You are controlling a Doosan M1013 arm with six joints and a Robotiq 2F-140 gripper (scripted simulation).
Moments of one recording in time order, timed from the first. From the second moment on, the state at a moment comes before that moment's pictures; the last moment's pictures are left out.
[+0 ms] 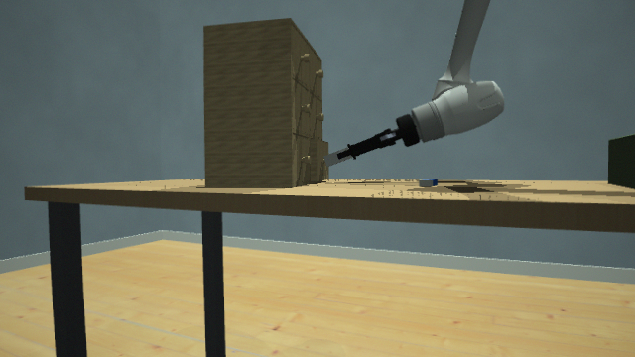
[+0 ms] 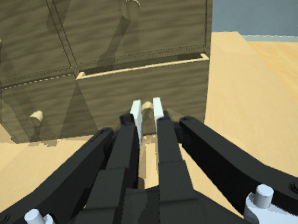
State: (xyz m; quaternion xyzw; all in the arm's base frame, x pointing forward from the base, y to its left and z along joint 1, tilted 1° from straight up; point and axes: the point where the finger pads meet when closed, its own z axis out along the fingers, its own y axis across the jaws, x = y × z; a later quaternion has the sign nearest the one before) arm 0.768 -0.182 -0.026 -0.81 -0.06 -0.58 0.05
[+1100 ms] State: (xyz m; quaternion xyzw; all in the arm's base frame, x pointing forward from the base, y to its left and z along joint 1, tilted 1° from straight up) arm 0.729 -0.187 -0.026 -0.81 -0.06 -0.58 0.05
